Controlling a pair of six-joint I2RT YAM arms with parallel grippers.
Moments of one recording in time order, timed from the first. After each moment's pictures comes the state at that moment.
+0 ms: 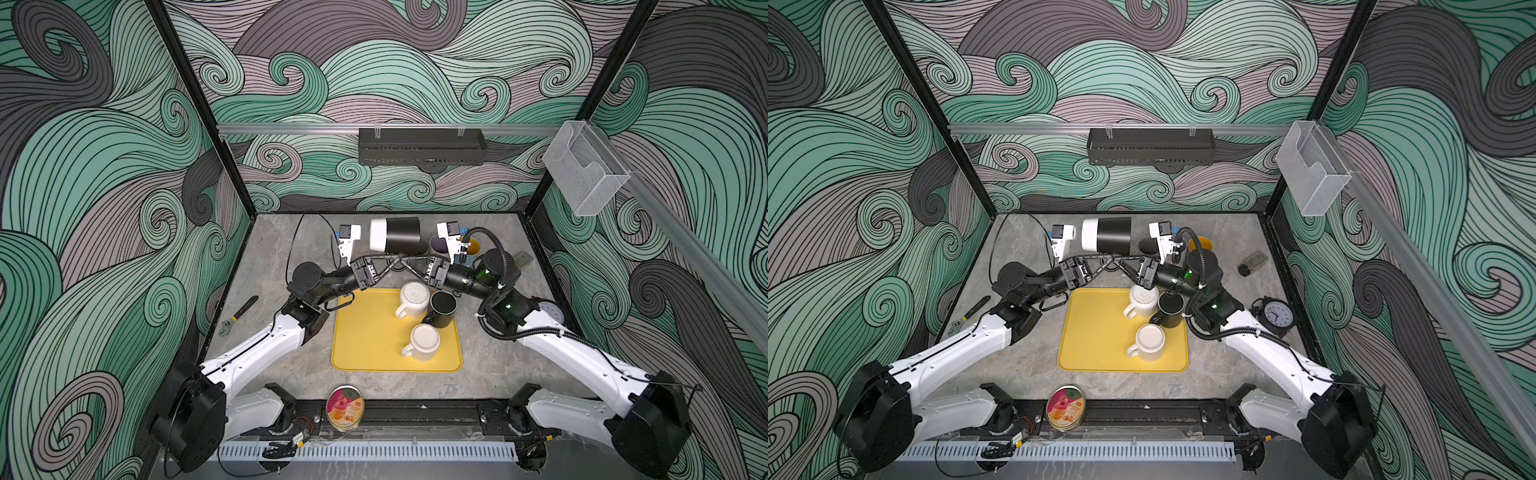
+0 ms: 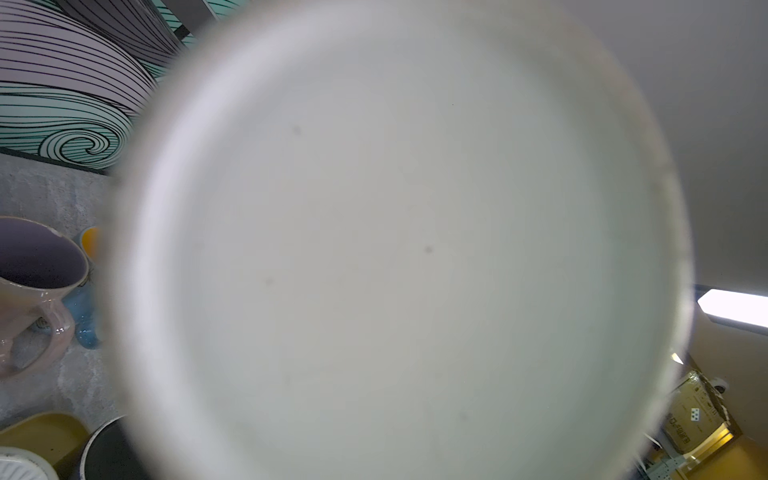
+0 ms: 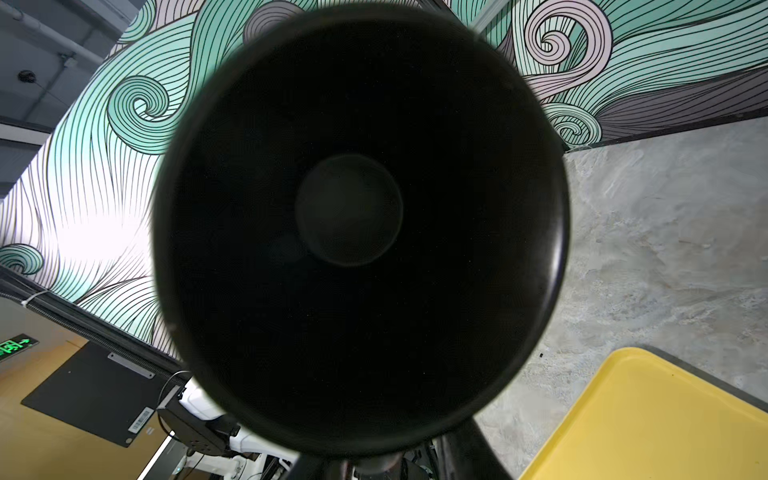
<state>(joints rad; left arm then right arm) -0.56 1.17 0.70 0.81 0.65 -1.12 0.63 1.16 0.86 0.39 -0.59 0.90</state>
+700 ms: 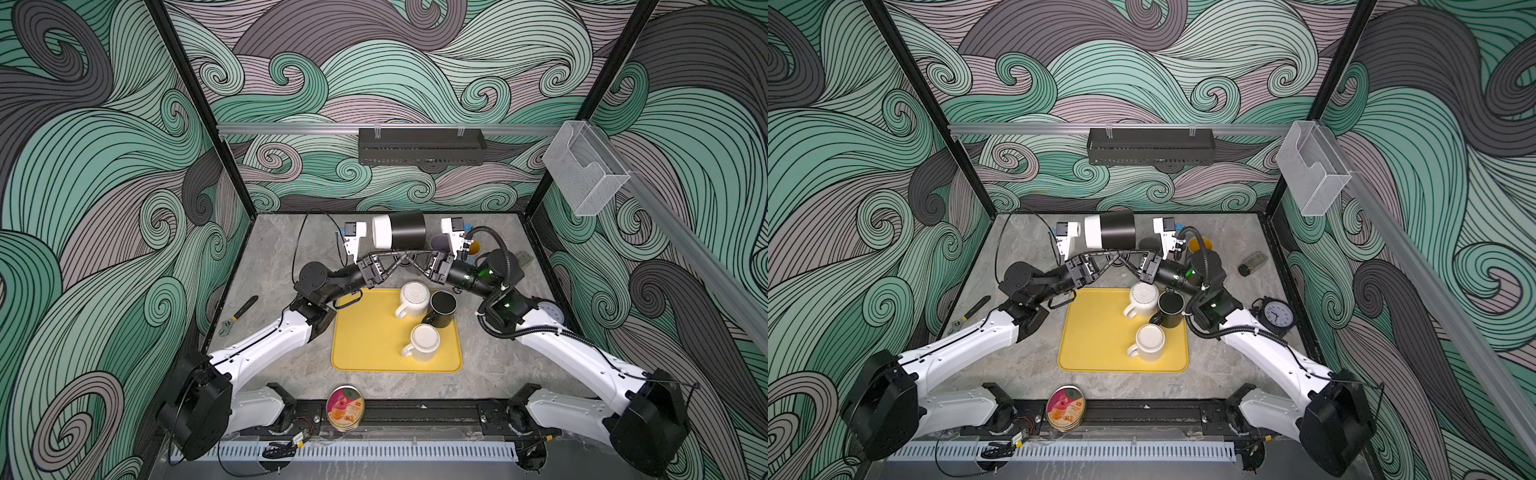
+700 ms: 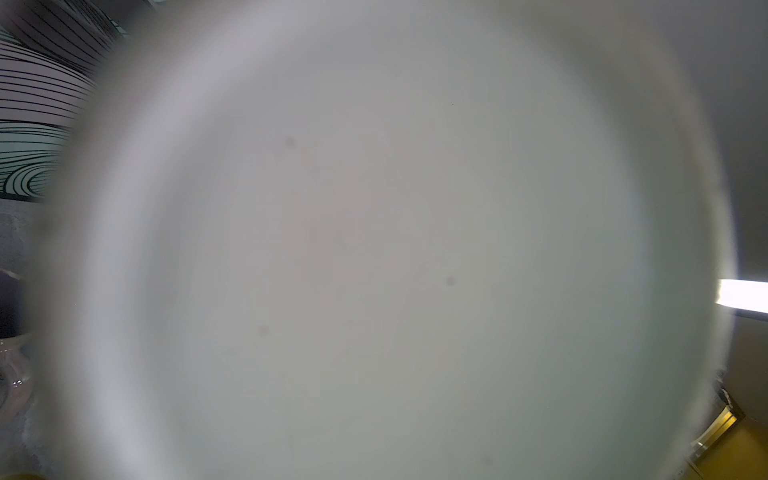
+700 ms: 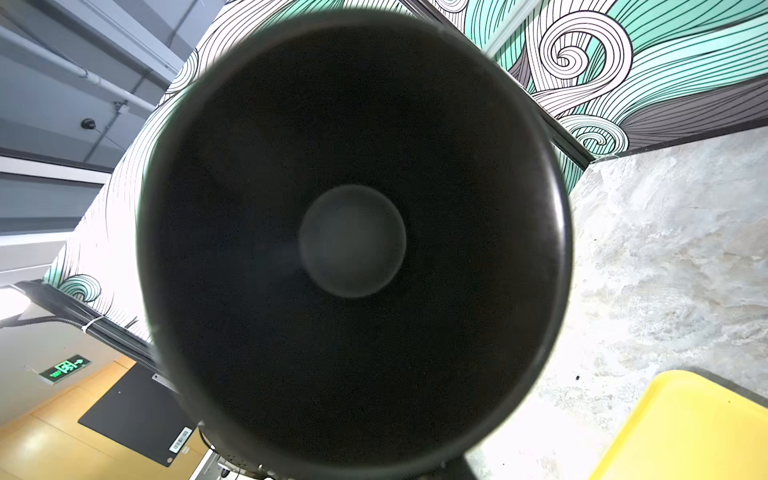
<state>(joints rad) -0.62 1.23 0.74 0.89 0.60 -1.11 0.62 1.17 0.86 0.50 -0.58 1.00</state>
